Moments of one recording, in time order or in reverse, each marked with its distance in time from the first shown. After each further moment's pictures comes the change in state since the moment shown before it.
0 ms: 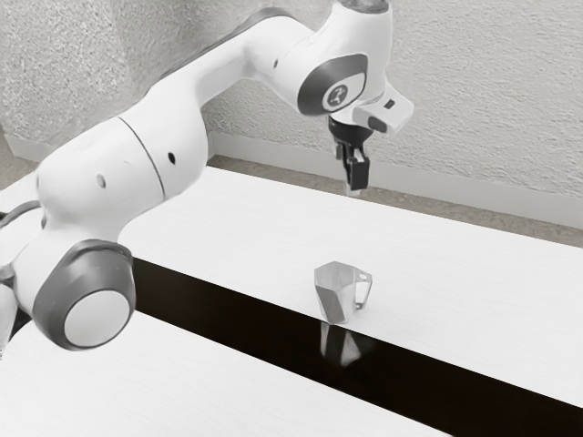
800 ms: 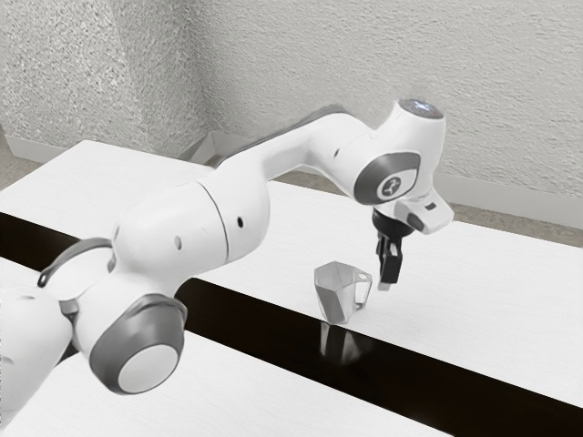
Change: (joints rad) arm -0.103 0.237 0.068 0.050 -0.189 -0.022 0.168
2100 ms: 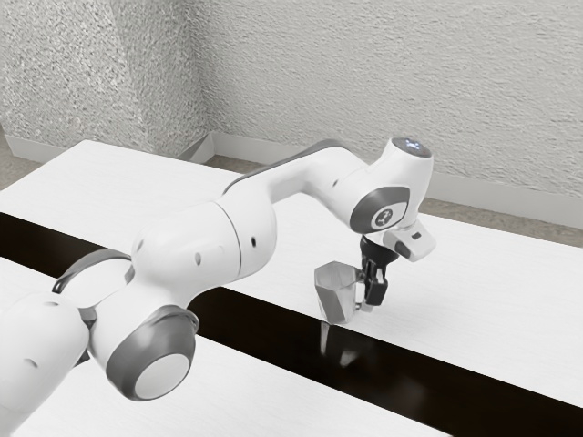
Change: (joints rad) arm 0.032 0.105 0.028 -0.005 -0.012 0.032 -0.018
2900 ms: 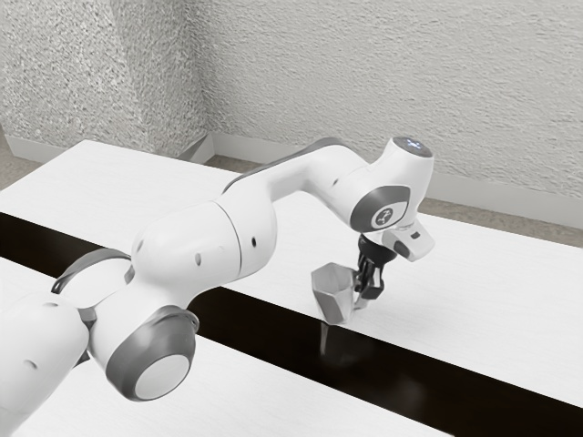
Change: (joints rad) arm -0.009 -0.005 0.018 -0.001 0.004 -0.025 -0.014
